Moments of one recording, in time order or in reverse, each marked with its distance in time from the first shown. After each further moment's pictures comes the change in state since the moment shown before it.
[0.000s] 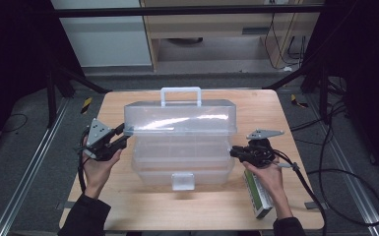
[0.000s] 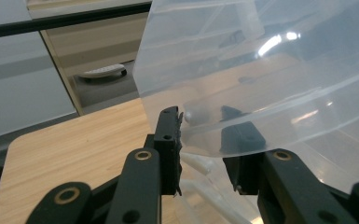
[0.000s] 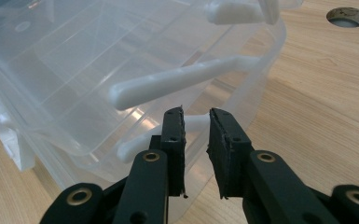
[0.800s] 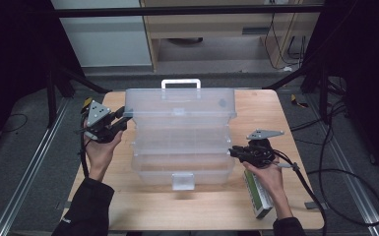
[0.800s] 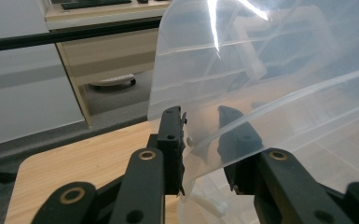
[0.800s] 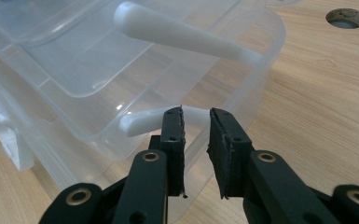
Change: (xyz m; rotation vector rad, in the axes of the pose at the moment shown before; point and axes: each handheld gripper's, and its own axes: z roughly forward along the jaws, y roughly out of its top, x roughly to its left) left arm 0.014 0.032 0.022 -0.033 0.049 -0.037; right arm -0.001 -0.001 0.000 -0.004 0.001 -0.006
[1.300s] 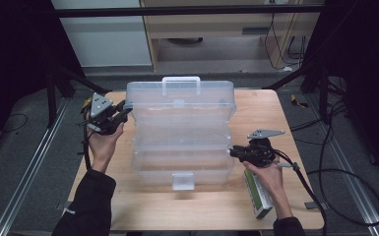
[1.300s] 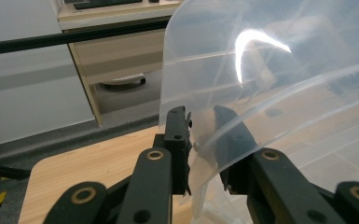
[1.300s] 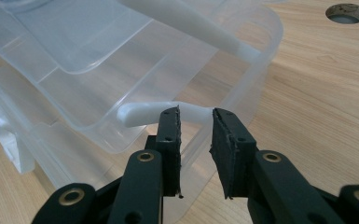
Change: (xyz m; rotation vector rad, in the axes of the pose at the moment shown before) left arm 0.005 0.012 0.015 0.009 0.038 -0.010; right arm -0.002 0.000 0.001 -0.001 0.005 0.025
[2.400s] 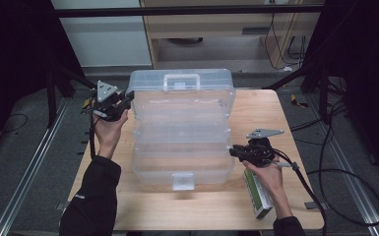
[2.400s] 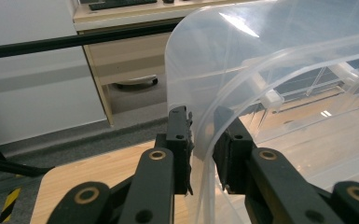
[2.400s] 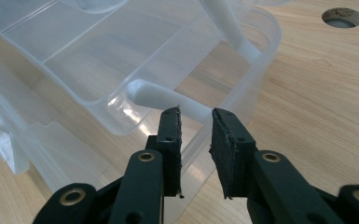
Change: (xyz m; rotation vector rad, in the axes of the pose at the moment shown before) left arm 0.006 0.019 0.030 0.008 0.059 -0.011; right arm 0.002 0.002 0.000 0.007 -0.019 -0.018
